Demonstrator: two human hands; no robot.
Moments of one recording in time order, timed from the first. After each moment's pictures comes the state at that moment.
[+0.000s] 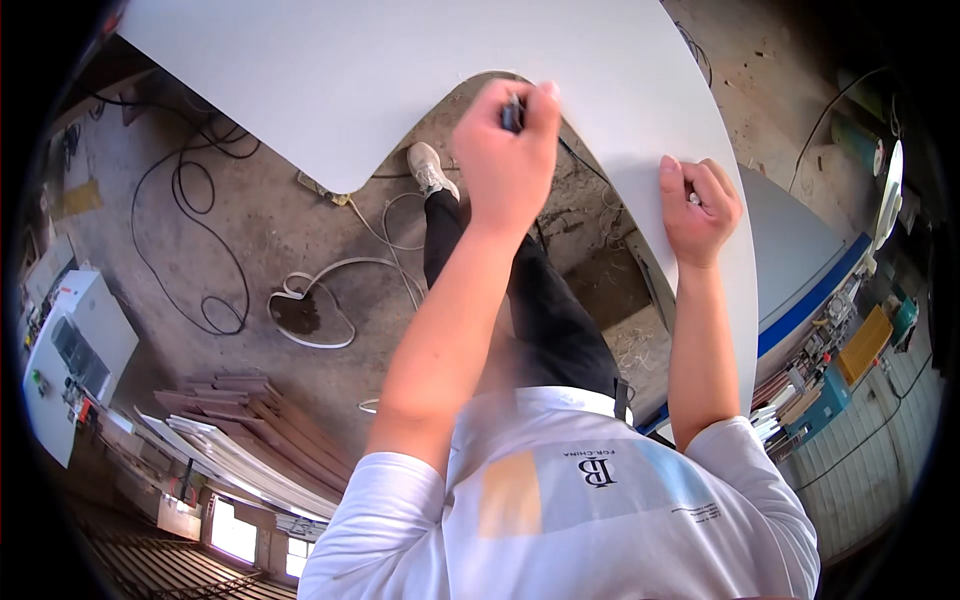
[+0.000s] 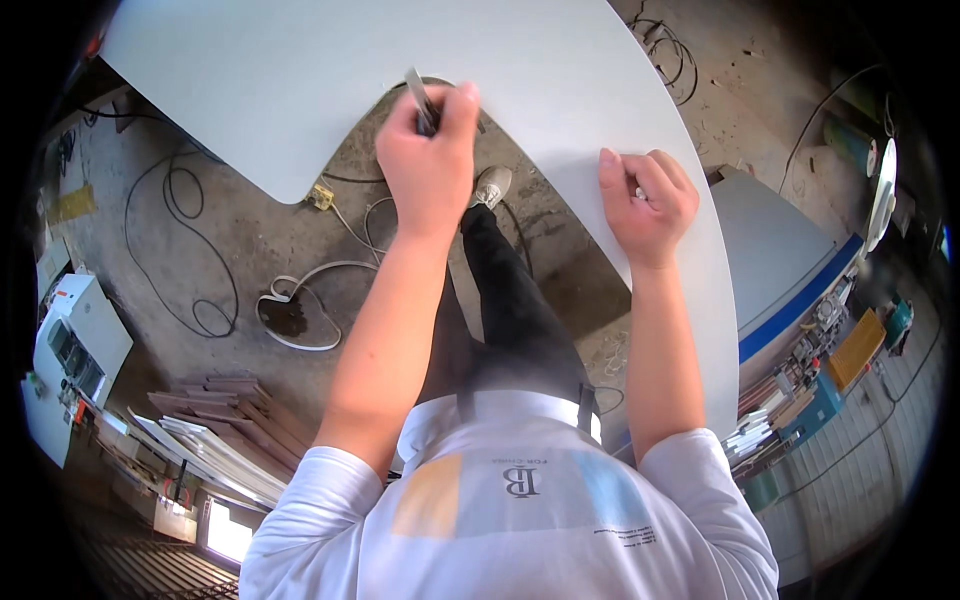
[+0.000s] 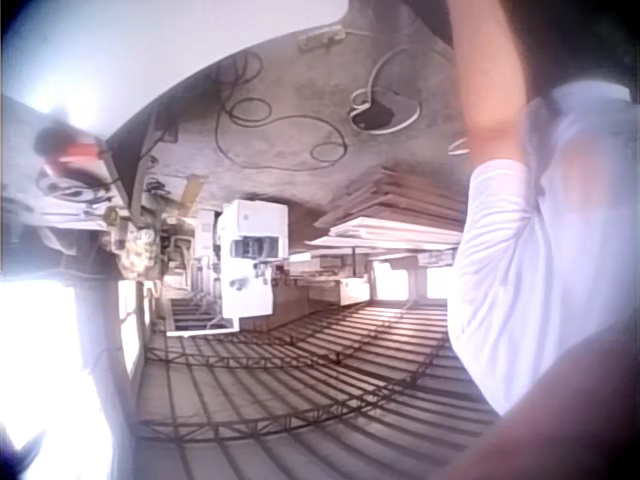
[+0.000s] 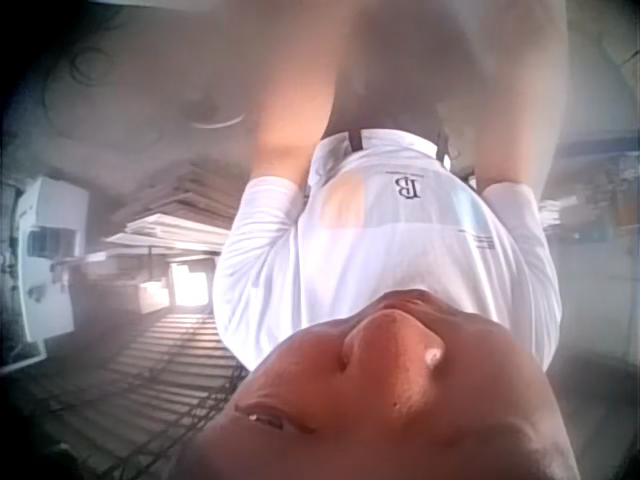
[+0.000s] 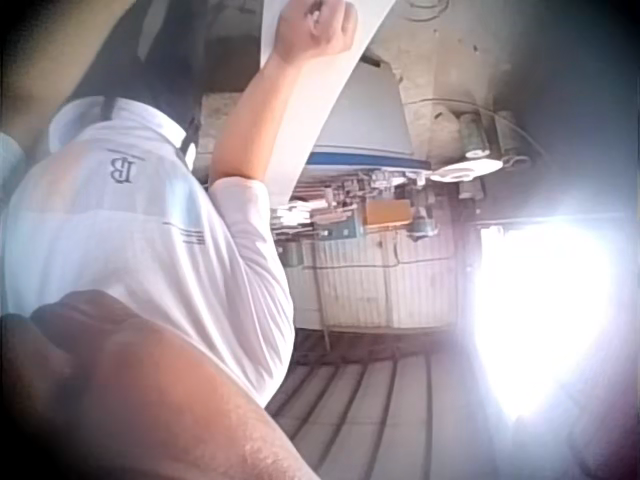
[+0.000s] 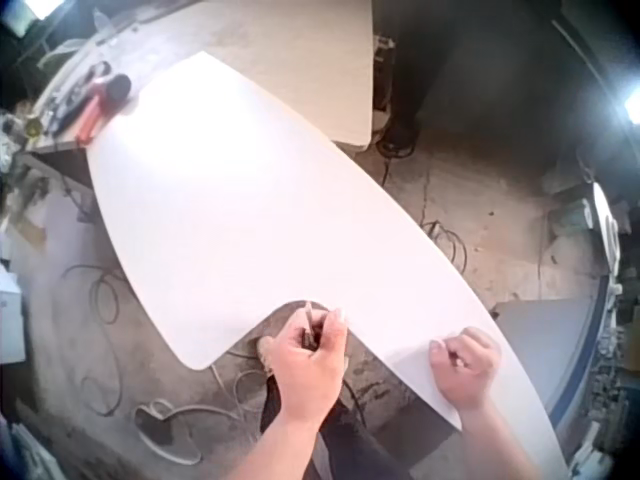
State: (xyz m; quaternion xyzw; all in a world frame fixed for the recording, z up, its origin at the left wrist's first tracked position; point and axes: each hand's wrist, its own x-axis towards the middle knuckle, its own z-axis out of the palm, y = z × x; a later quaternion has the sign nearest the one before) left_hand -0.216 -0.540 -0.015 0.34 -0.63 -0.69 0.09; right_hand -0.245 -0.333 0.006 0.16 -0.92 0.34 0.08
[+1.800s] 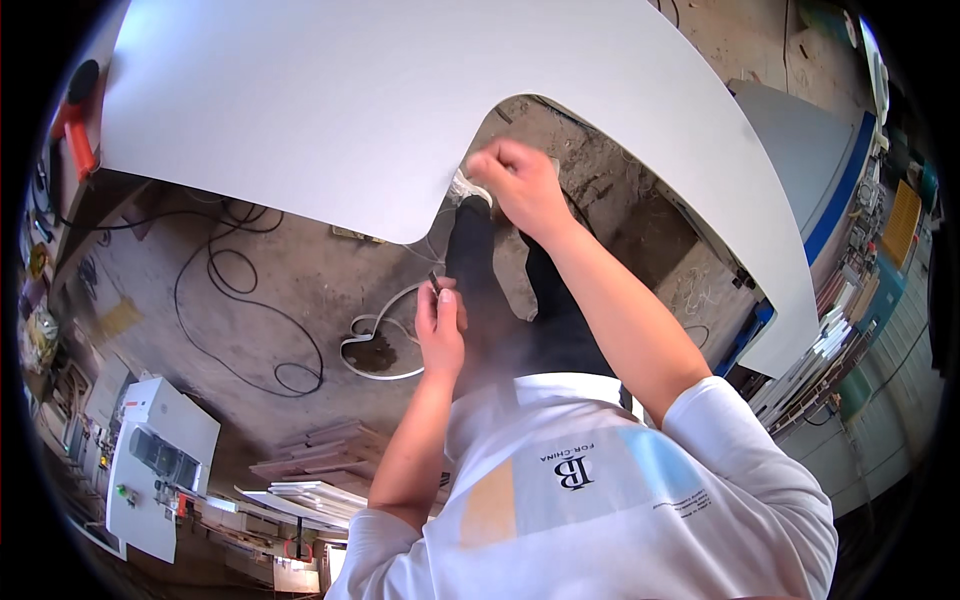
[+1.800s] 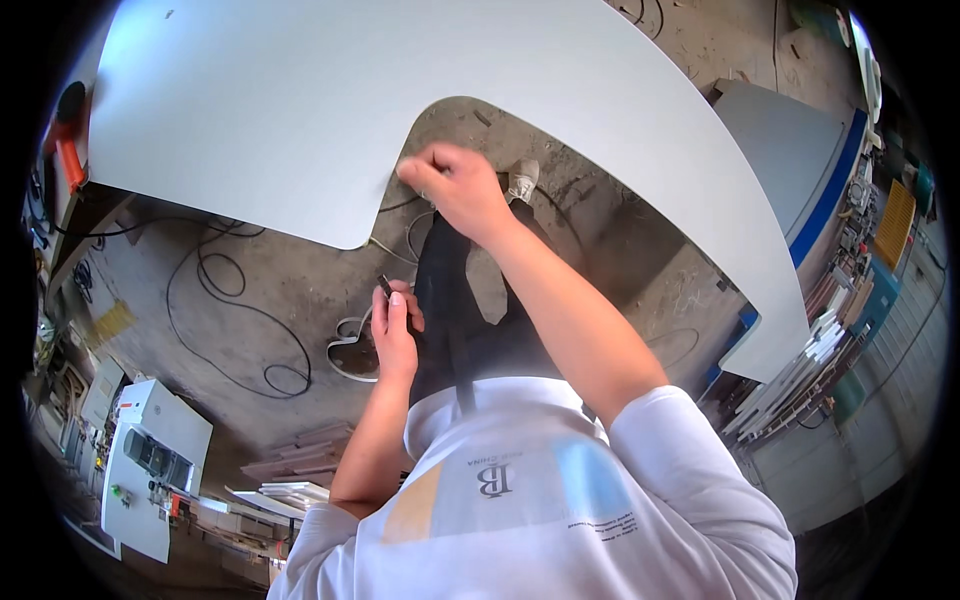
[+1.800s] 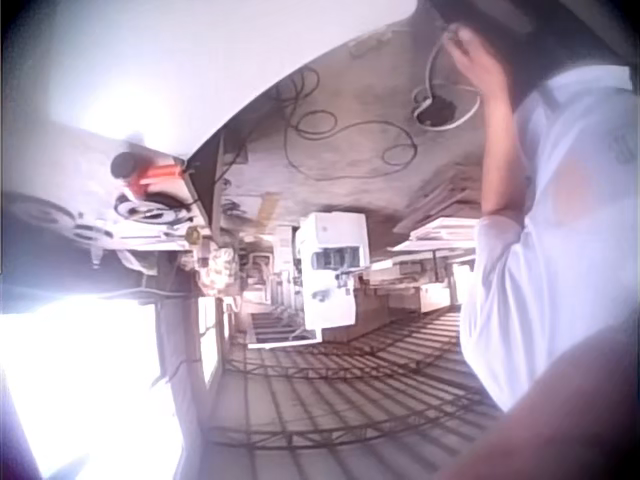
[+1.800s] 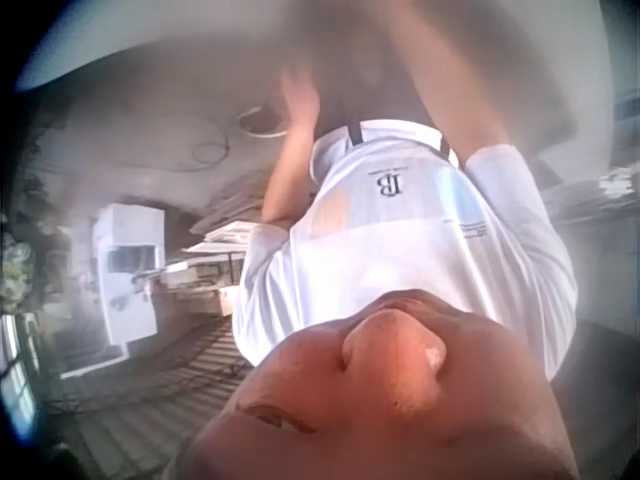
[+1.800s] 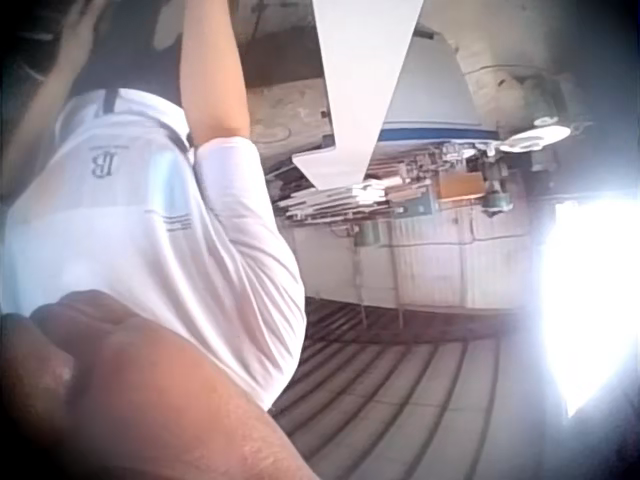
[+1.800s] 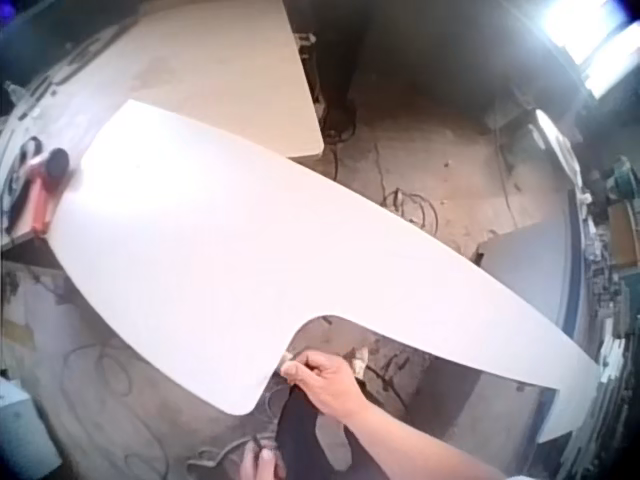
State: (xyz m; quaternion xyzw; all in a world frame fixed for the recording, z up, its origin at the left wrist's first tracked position) left_hand -0.006 -0.685 -0.030 0.41 -0.56 -0.68 -0.21; right_hand -0.186 -0.528 -0.050 -0.17 -0.68 0.68 -0.22
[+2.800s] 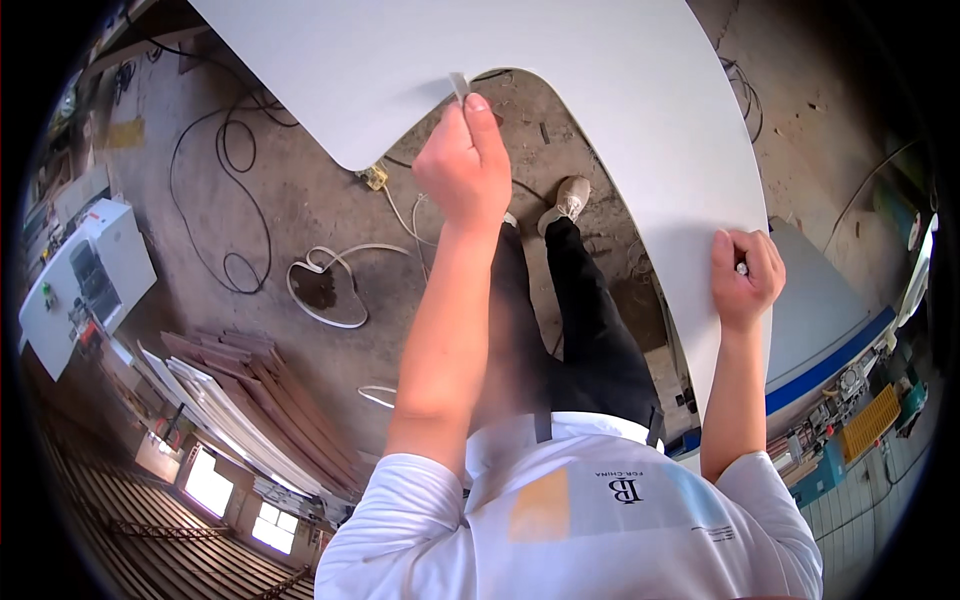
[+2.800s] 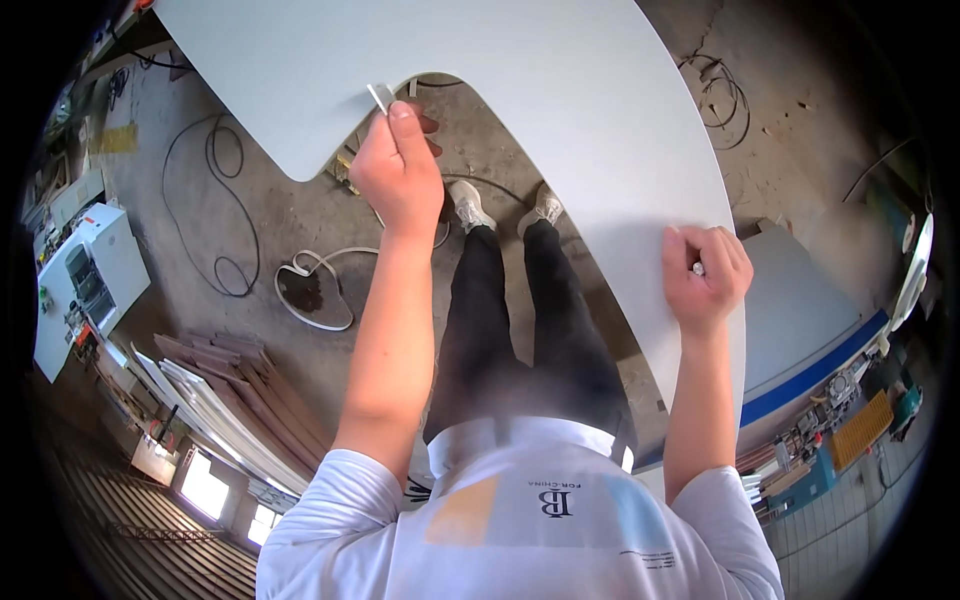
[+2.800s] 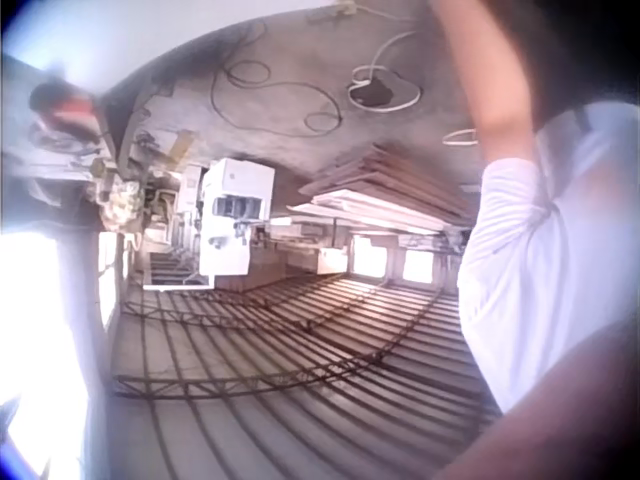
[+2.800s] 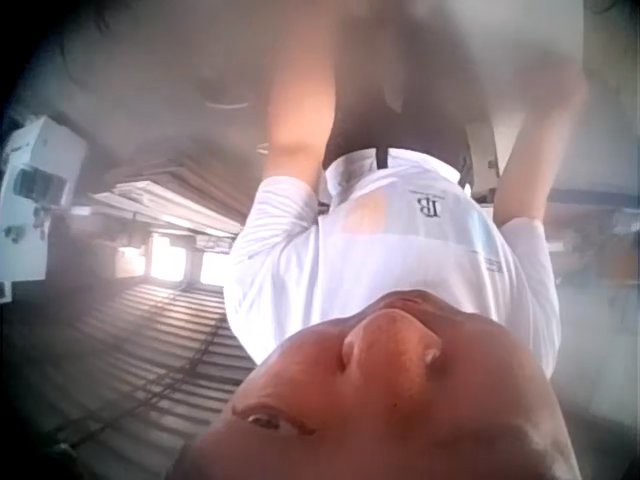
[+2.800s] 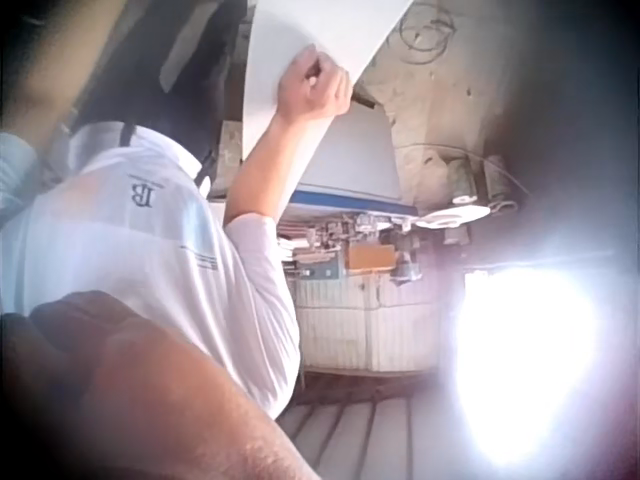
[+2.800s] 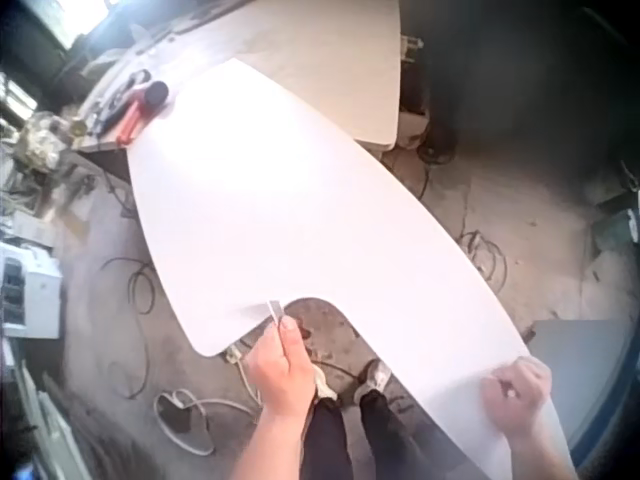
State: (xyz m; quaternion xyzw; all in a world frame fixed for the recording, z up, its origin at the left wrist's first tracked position) left_hand -0.189 -0.563 -0.059 0.32 -0.85 -0.36 0.20; right_hand -0.246 -0.262 0.011 0.24 -0.91 0.32 0.03
